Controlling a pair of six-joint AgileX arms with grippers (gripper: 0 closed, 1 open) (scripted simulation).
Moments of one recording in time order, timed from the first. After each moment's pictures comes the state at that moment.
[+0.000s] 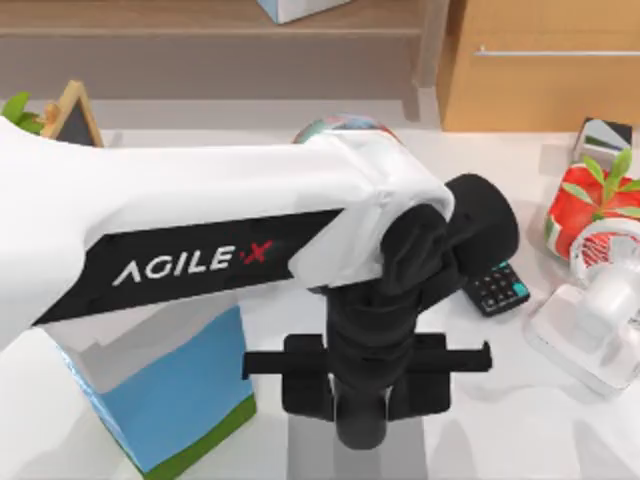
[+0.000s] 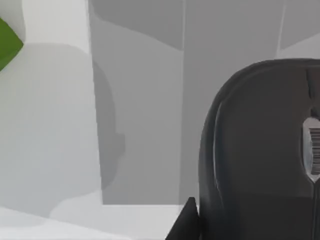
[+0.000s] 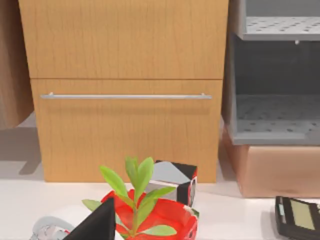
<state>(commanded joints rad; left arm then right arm) -1.00 1.93 1.43 -1.09 0.03 -0.98 0.00 0.00 0.00 0.00 0.00 0.00</state>
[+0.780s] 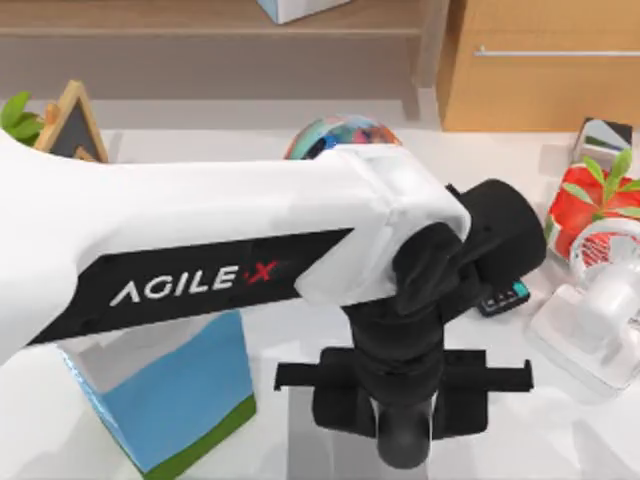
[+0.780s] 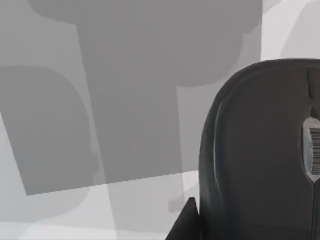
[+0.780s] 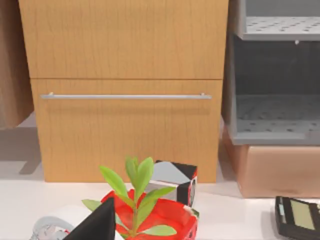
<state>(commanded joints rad) -1.05 1.90 1.42 -1.01 0.12 -0.93 0.00 0.00 0.00 0.00 0.00 0.00</state>
